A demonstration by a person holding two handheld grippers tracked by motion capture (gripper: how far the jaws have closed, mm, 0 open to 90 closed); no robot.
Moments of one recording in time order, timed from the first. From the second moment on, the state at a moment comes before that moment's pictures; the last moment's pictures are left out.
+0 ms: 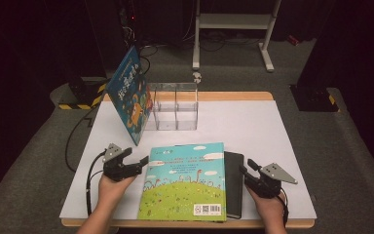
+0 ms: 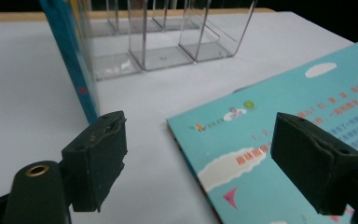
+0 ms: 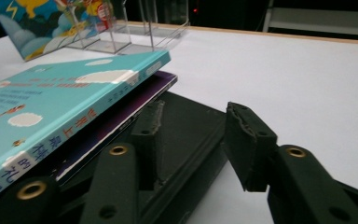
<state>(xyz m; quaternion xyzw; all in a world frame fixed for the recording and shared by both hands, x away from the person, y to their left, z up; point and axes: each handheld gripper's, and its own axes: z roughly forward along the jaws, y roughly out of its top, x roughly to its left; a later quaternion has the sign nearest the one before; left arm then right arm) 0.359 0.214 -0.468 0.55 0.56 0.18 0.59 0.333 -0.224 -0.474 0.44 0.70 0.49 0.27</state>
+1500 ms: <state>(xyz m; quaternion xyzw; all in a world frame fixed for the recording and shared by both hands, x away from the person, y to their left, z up) 0.330 0.180 -0.497 0.62 0.57 0.07 0.53 0.313 -0.174 -0.453 0.39 0.76 0.49 0.19</state>
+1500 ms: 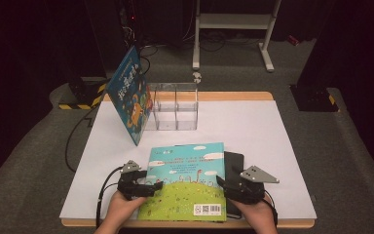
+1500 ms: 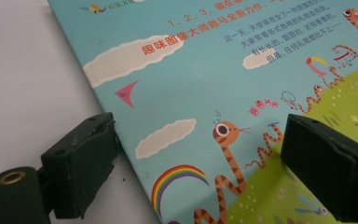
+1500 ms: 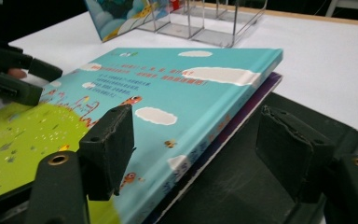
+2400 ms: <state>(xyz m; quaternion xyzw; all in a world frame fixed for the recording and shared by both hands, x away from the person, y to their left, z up) 0.328 0.185 -0.491 0.59 0.57 0.06 0.57 0.310 -0.180 -0.468 0.41 0.76 0.47 0.18</state>
